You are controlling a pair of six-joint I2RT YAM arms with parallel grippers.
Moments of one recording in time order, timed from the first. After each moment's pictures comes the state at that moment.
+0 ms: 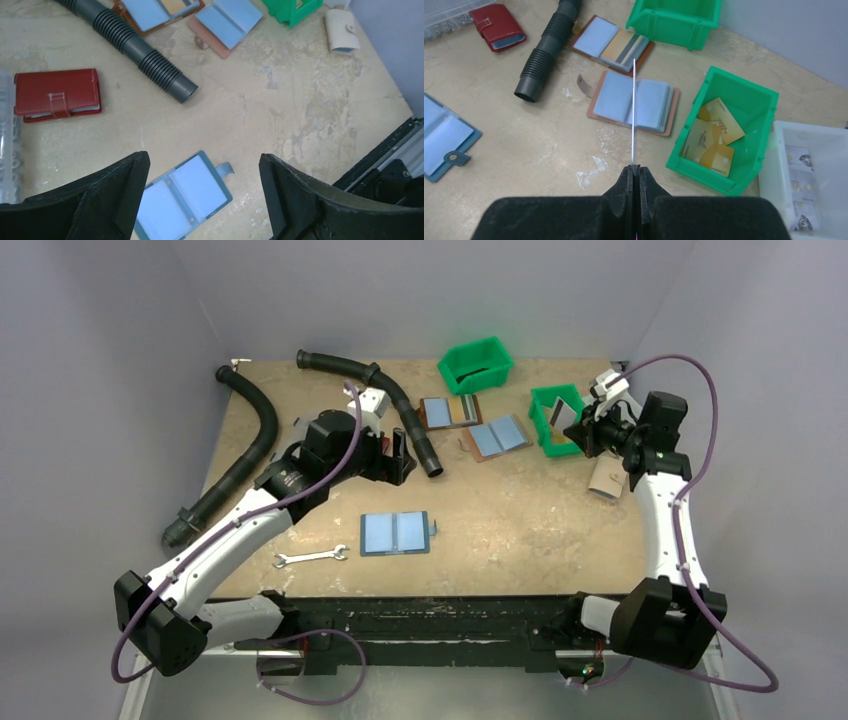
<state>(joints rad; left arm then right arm) -0.64 1.17 1.11 -0.39 0.03 -0.32 -0.24 1.21 1.08 -0.43 -0.74 -0.45</state>
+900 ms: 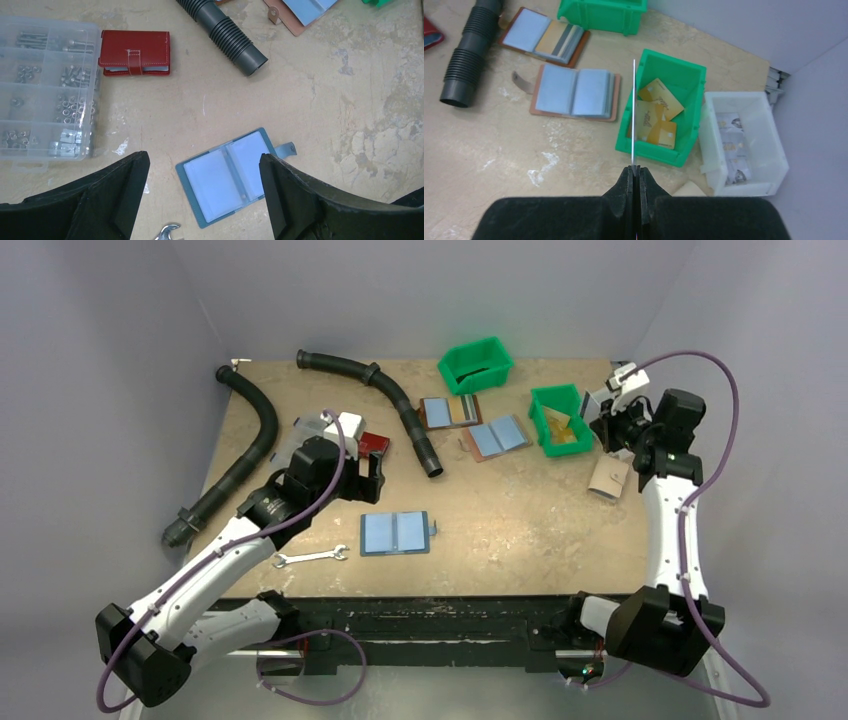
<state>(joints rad) -0.62 1.00 0.91 -0.45 -0.19 -0.25 -0.30 1.17 1.10 -0.43 -0.57 -0.45</state>
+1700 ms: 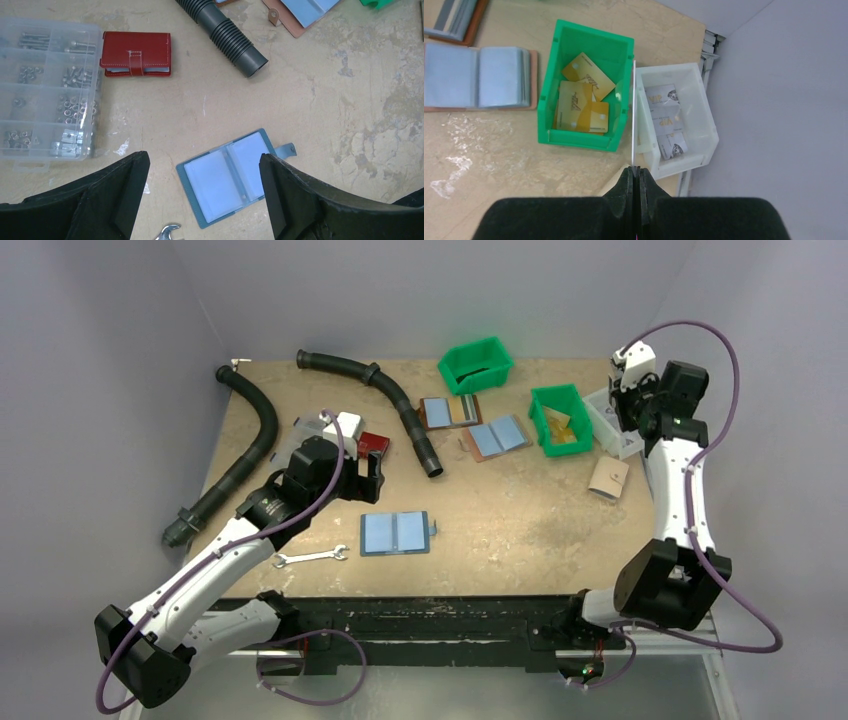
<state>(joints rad) -0.62 0.99 0.91 -0.45 -0.19 -0.25 -0.30 1.38 1.33 -0.51 -0.29 -0.54</state>
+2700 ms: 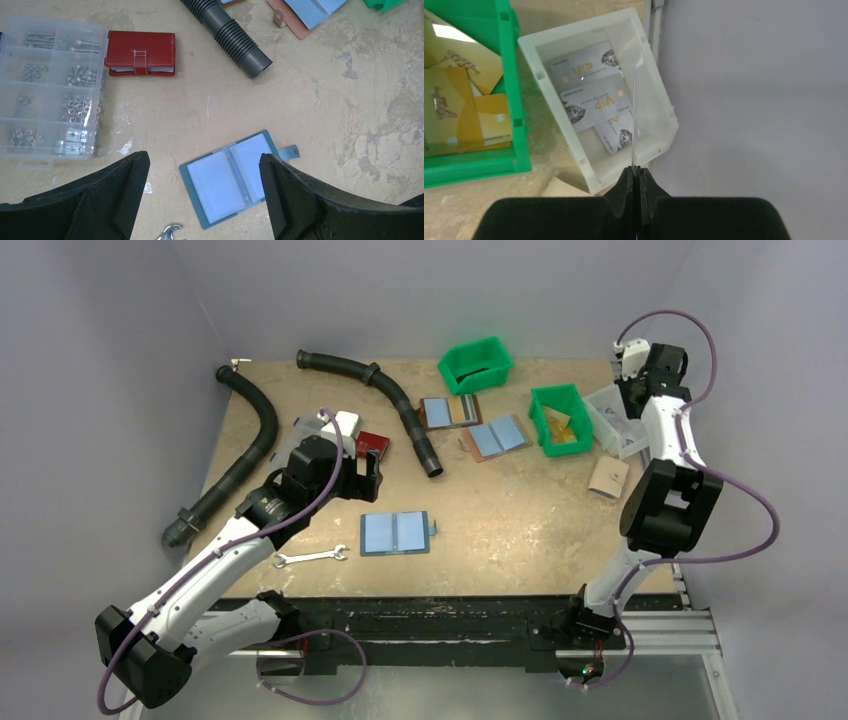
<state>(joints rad) -0.61 0.99 0.91 -0.45 -0.19 -0.25 -0.30 1.80 1.57 -0.49 0.05 -0.56</state>
